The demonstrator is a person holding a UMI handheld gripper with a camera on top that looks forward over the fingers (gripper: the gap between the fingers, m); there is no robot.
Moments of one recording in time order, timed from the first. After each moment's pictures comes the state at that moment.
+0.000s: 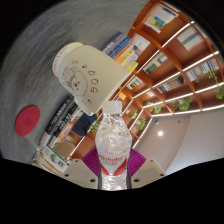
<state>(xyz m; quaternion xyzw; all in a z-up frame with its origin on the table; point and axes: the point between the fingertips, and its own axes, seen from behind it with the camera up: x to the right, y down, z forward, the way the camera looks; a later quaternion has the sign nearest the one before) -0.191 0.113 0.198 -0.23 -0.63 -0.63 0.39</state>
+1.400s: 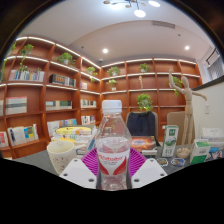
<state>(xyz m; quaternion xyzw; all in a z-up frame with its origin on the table) -0.144 0.104 0.116 -0.72 -0.14 0.16 0.67</state>
